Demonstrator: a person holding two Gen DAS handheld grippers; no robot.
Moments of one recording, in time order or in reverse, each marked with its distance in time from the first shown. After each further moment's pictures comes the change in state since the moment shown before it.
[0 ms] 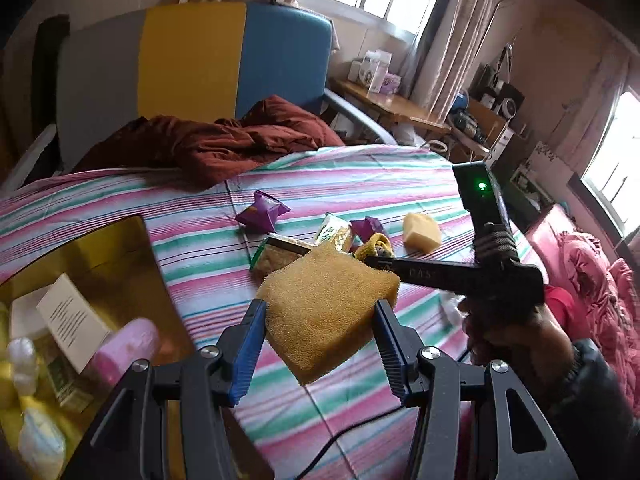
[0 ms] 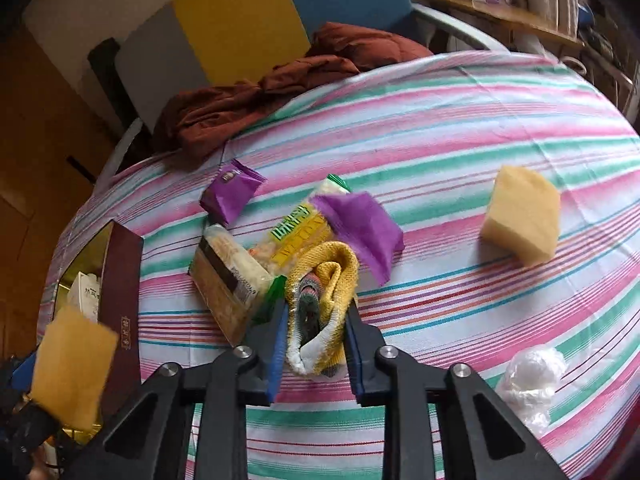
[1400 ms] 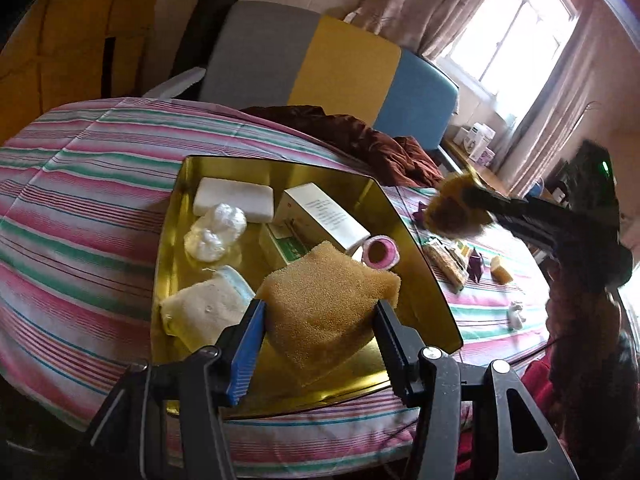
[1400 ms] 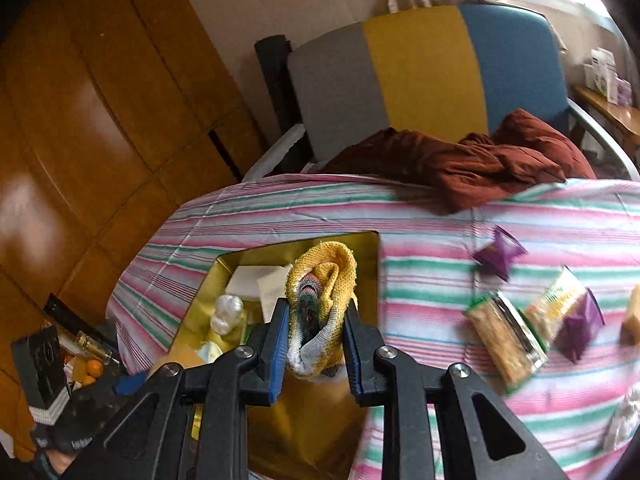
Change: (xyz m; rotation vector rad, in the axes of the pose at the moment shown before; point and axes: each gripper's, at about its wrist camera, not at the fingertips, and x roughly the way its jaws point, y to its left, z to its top) left arm -0.132 0.165 -0.126 -0.350 -0.124 0.167; right arm -0.050 0.214 -0.032 -0.330 -0.147 0.336
